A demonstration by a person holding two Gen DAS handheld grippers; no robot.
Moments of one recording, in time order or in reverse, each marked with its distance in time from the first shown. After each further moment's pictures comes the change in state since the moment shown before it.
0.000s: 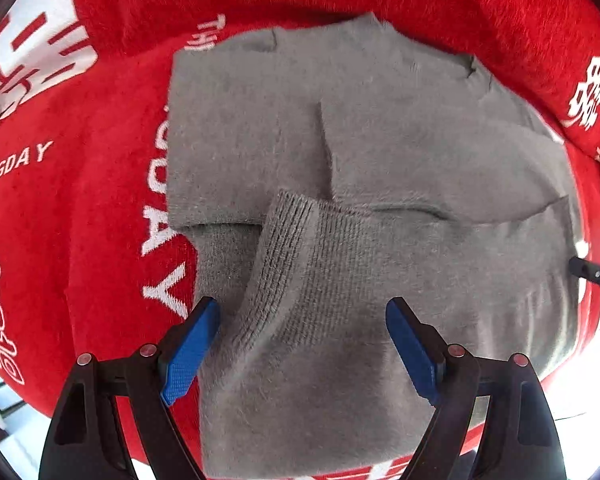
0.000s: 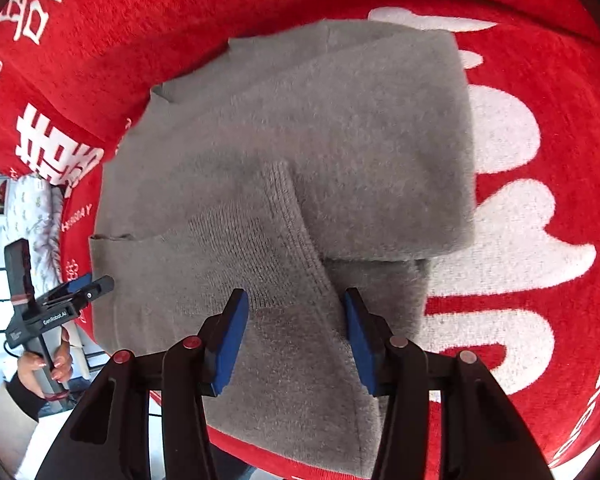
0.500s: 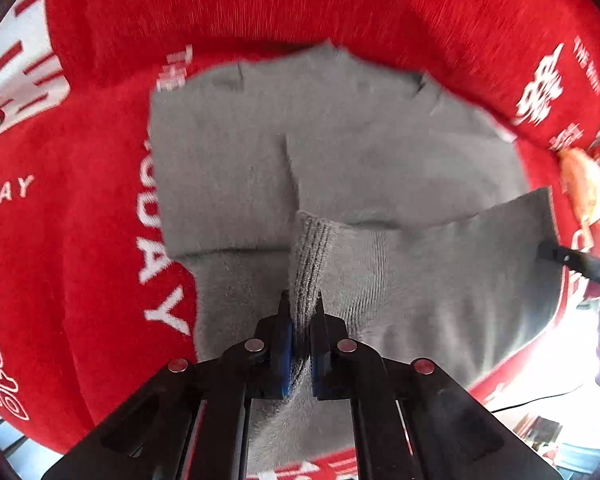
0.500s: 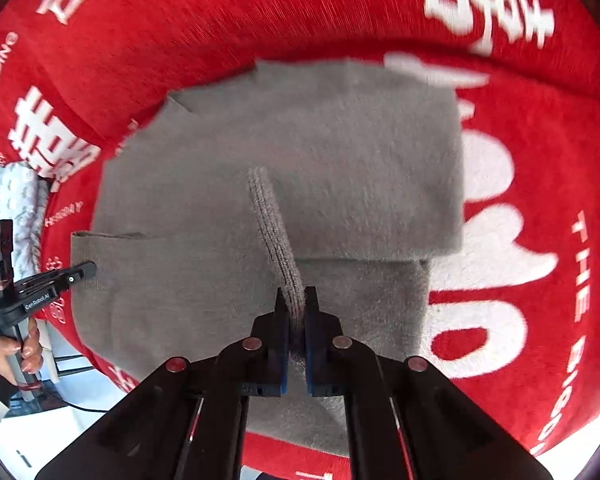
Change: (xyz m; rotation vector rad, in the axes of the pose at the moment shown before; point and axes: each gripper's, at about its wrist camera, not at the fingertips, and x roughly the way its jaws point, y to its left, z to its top) left arm -0.046 0.013 0.001 0.072 -0.074 -0.155; right arm -0.053 0.053 -0.008 -0.075 -0.122 -0.110
